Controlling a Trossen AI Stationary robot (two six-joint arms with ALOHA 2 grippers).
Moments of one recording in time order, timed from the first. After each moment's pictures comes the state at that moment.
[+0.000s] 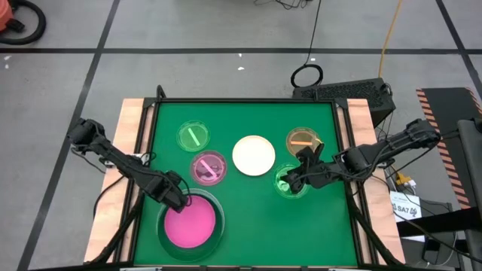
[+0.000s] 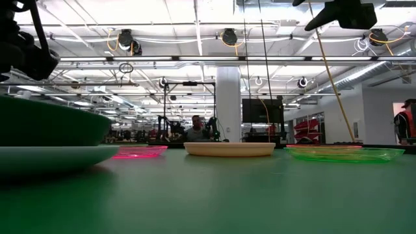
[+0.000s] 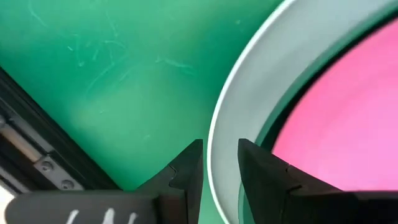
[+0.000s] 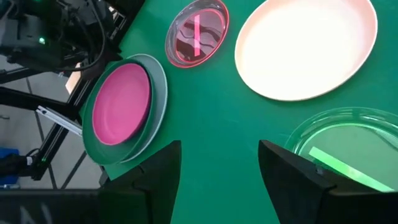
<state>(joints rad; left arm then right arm) -0.56 1.37 0.79 -1.04 0.10 -1.57 0.39 1.15 1.02 -0.70 0.37 1.28</state>
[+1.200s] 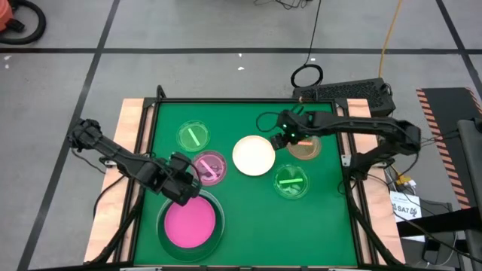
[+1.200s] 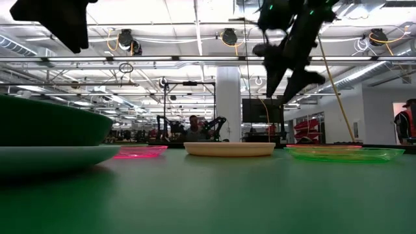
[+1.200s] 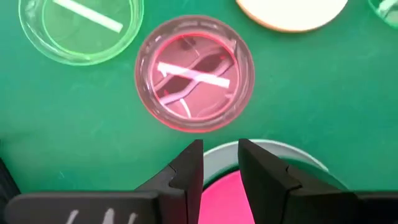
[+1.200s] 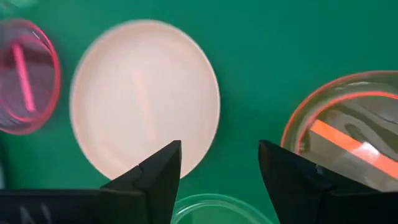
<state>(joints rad) -0.49 1.37 1.21 -1.25 -0.43 -1.49 -0.31 1.41 1.02 -0.75 0.03 0.82</state>
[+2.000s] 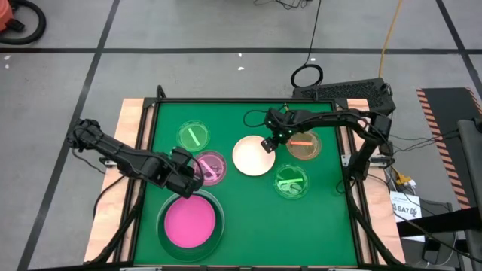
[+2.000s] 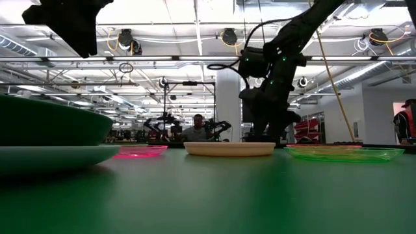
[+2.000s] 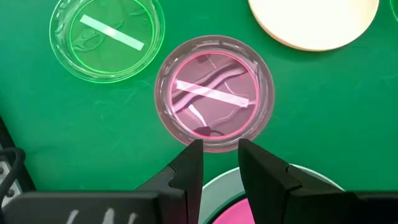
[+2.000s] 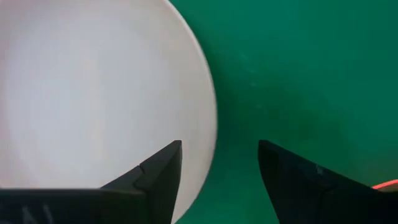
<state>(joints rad) -0.42 1.37 1.21 -1.28 -0.45 -1.44 -0.43 1.74 1.02 -0.54 -0.14 0.51</state>
